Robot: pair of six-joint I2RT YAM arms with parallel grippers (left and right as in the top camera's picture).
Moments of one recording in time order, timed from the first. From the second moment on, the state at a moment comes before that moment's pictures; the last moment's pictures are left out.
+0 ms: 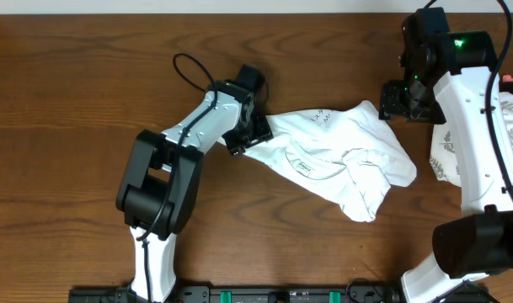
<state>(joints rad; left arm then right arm) -0.43 2.11 1.49 -0.84 0.21 -0.78 0.09 1.79 1.84 -1.50 0.13 0.25</state>
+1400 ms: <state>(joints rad) -0.23 1.69 1.49 -1.02 -0.17 -0.56 0.45 1.79 1.23 -0.93 -0.20 0.05</state>
